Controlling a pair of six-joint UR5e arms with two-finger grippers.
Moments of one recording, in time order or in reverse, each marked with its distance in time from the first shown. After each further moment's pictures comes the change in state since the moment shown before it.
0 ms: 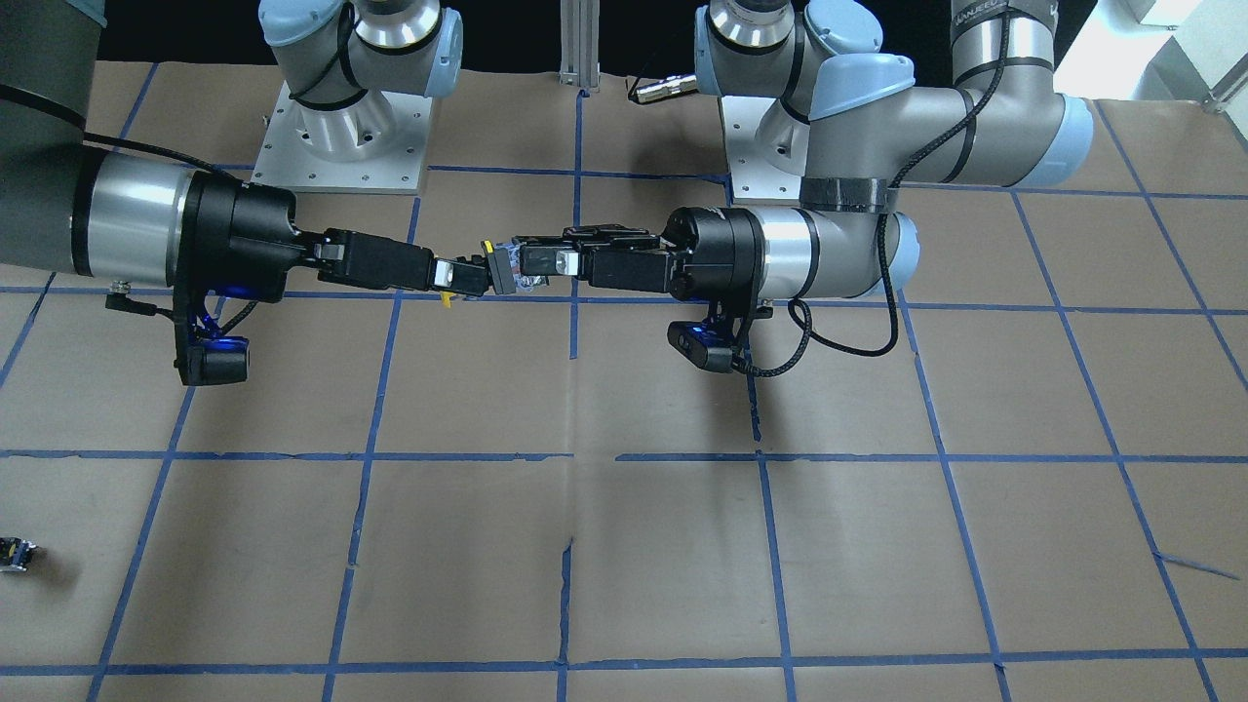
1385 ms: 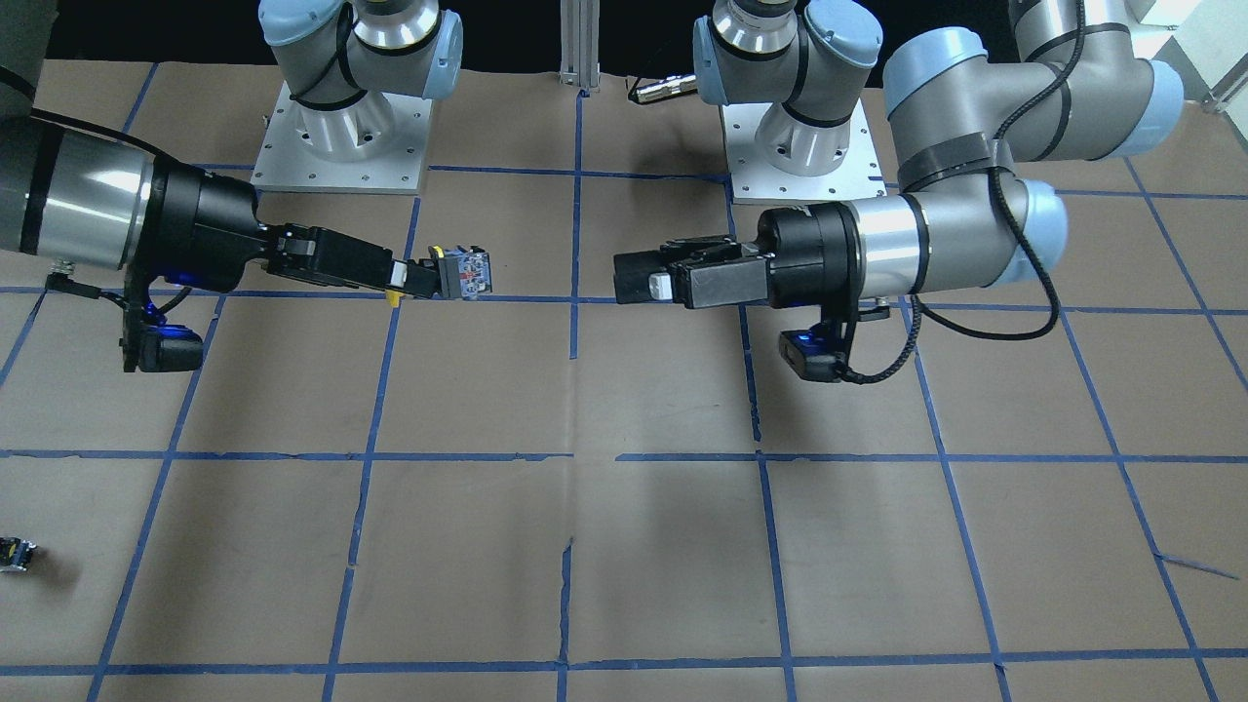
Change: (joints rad) left arm 0.149 0.037 0.055 0.482 0.518 -0.485; right arm -0.037 -0.015 -0.046 -0.007 -0.277 0.007
